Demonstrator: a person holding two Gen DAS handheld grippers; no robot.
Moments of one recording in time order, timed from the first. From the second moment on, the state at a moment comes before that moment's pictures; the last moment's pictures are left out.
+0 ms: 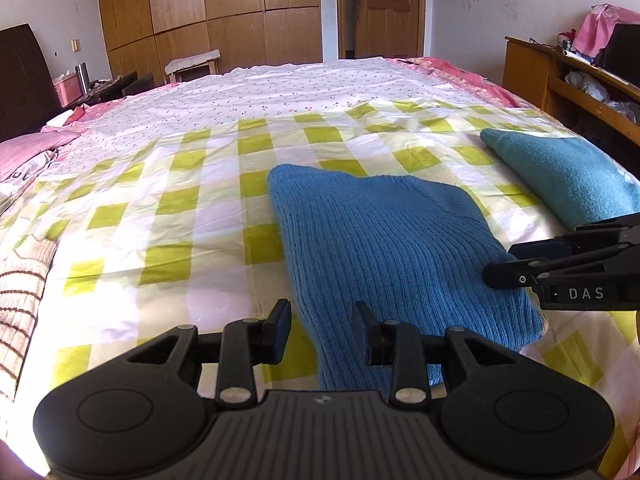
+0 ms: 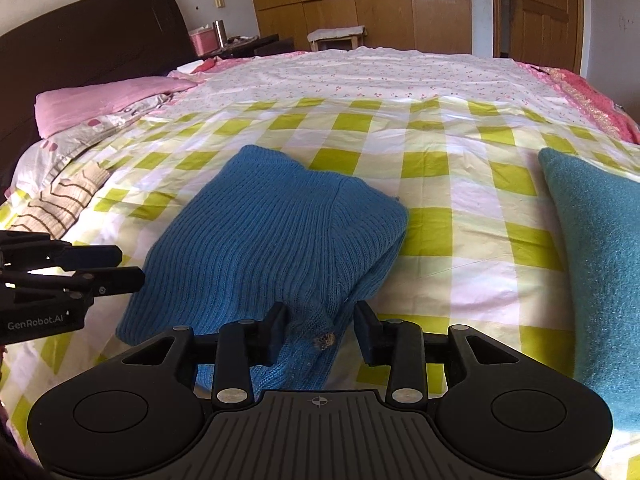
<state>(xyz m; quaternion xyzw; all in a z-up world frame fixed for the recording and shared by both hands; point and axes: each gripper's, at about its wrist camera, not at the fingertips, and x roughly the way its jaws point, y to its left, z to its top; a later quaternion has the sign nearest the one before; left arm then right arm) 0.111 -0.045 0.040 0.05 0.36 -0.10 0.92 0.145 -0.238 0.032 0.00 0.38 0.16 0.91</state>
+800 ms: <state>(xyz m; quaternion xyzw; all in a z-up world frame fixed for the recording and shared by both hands) 0.140 -0.092 0.027 0.11 0.37 -0.12 0.91 0.153 -0.240 0.023 -0.04 0.39 0.13 0.91</state>
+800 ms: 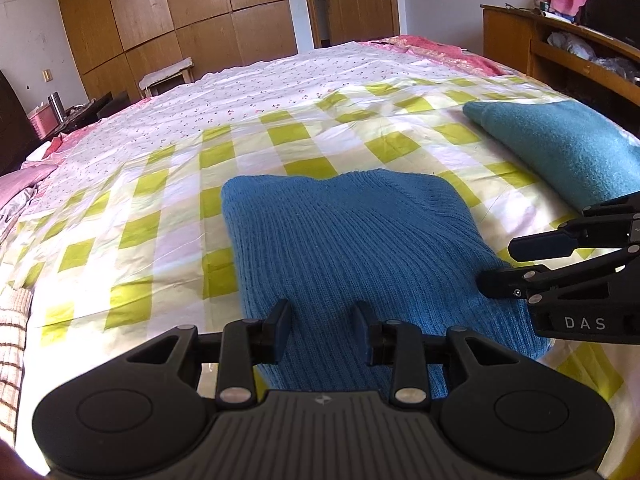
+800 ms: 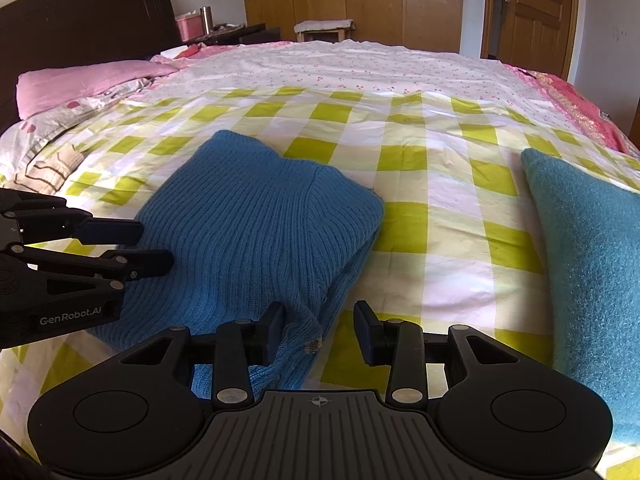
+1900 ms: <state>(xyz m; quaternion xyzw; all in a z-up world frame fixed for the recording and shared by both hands) 0.200 -0.099 0.024 0.10 0.35 -0.08 0.93 0.206 -0.264 0.017 0.03 0.38 0.08 0.92</state>
